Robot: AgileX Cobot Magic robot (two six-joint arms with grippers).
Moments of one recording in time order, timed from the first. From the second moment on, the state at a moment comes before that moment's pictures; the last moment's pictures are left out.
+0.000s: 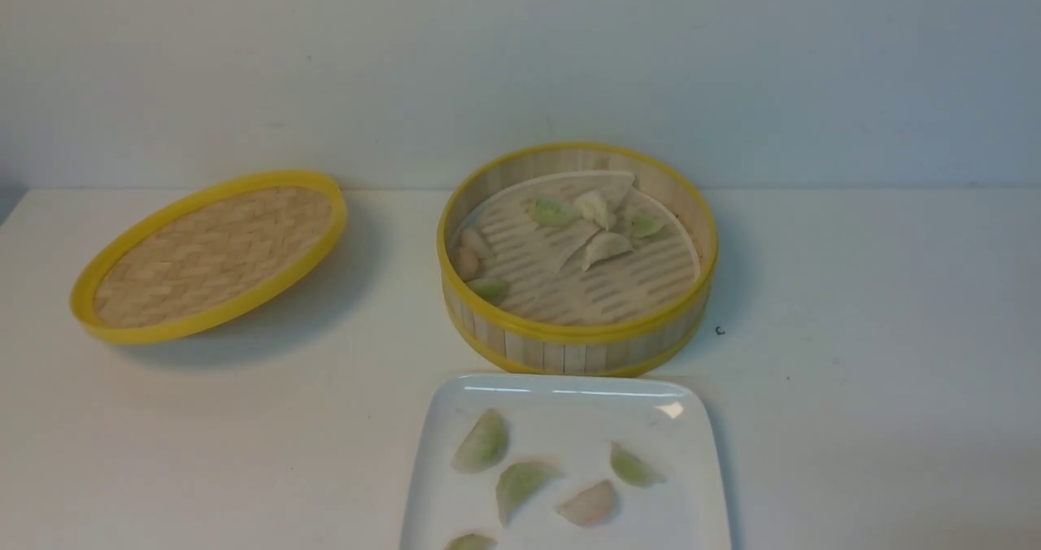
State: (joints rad) right arm -0.02 -0.02 0.02 -0.01 0.39 0.00; left arm -0.08 0.04 -0.14 -0.40 -0.25 -0.16
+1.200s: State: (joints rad) right arm -0.02 -0.02 0.02 -0.02 0.39 0.00; left arm -0.40 1.88 -1.74 -0.24 1.14 0.45
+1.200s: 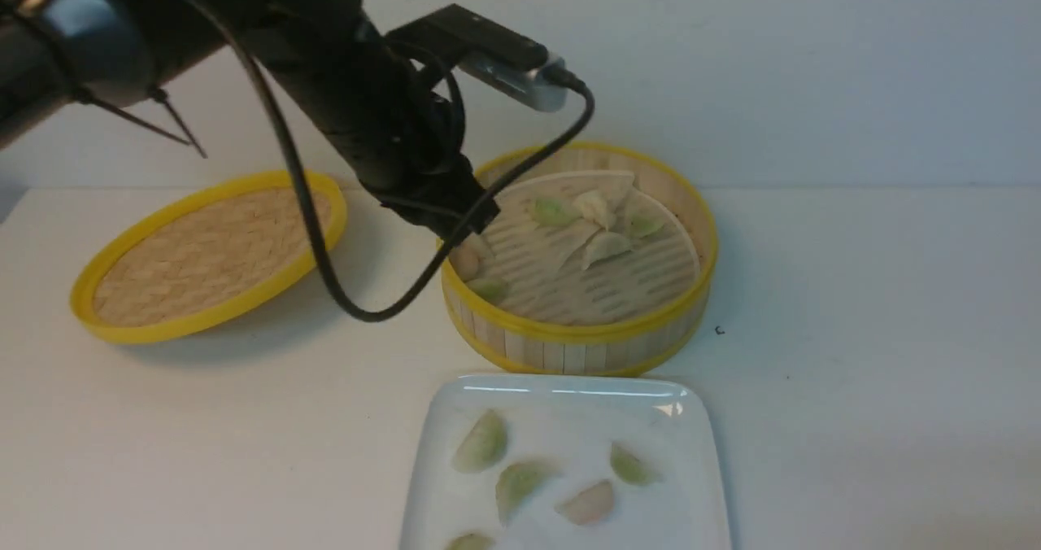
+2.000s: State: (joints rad) right arm -0.02 -0.02 0.02 -0.02 0.39 0.00; left arm -0.41 2.18 -1.77 -0.17 0.84 0.43
